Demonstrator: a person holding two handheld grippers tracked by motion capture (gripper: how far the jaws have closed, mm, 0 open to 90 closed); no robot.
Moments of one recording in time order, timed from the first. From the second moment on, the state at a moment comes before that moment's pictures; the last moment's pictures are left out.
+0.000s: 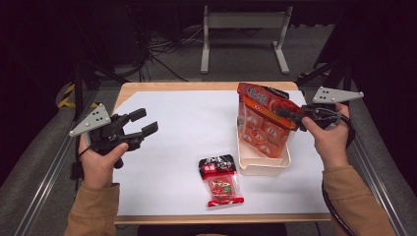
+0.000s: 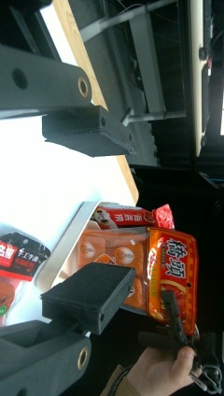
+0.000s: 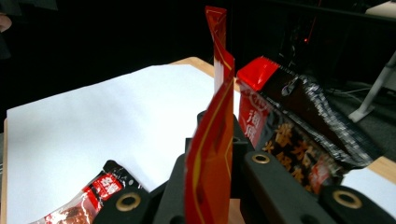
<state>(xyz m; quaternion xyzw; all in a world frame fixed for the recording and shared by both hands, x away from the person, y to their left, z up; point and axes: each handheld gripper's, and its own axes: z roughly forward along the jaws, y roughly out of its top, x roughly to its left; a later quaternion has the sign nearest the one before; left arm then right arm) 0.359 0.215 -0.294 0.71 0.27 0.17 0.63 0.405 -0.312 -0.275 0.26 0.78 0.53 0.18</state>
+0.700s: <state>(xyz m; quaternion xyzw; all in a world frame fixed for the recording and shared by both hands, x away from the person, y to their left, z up) 0.366 0.207 -0.301 0.73 0.28 0.15 0.60 0.416 -0.318 -0.292 0.32 0.78 0.51 0.18</state>
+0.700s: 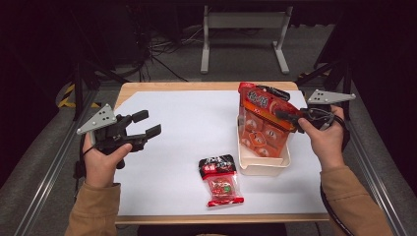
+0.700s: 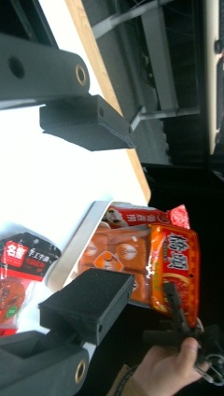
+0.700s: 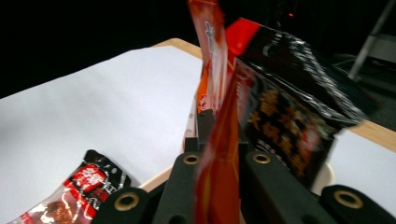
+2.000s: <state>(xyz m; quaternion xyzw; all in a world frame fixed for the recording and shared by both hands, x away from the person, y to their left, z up) 0.398 0.154 -0.349 0.82 0.25 0.09 0.51 0.356 -0.362 -0.272 0.32 0.76 0.52 0.23</state>
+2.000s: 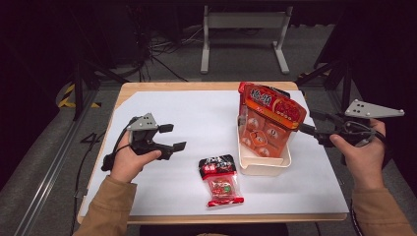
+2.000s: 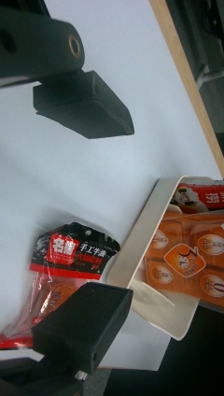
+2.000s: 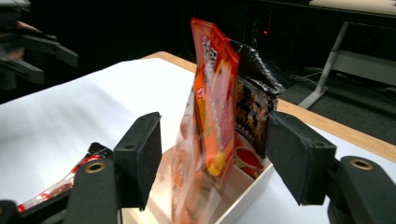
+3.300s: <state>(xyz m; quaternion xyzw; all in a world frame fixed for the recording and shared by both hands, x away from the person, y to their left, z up) 0.418 0.090 -0.436 0.86 0.23 -0.03 0.44 0.334 -0.364 -0.294 0.31 0.78 0.51 0.21</state>
